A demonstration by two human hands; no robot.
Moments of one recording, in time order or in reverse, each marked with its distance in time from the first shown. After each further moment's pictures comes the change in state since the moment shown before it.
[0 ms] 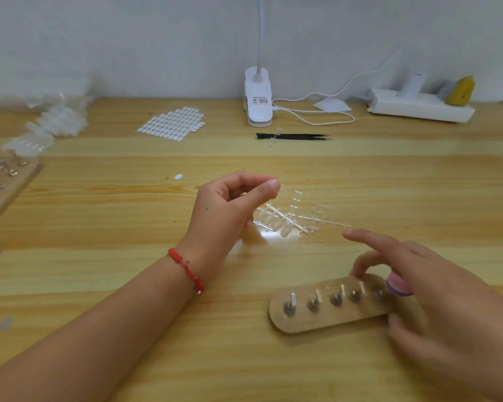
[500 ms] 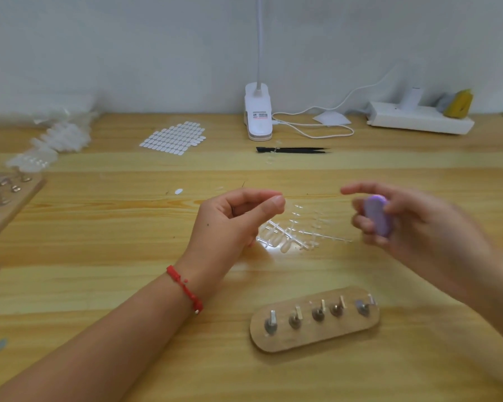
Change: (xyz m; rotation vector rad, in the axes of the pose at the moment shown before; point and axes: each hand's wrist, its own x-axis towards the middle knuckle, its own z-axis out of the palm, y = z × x) left_hand -0.001 0.002 0.001 -0.023 -0.054 -0.009; right_hand 0.082 0.025 -0.012 1.437 0.134 0.335
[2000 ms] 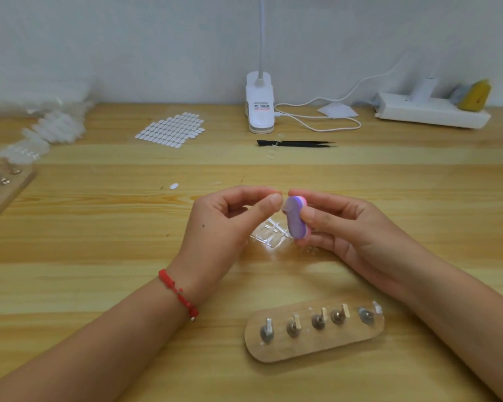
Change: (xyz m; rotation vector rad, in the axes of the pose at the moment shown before) left_hand 0.002 0.000 0.004 0.093 0.059 0.082; right_hand 0.026 0.026 0.029 0.093 -0.087 0.075
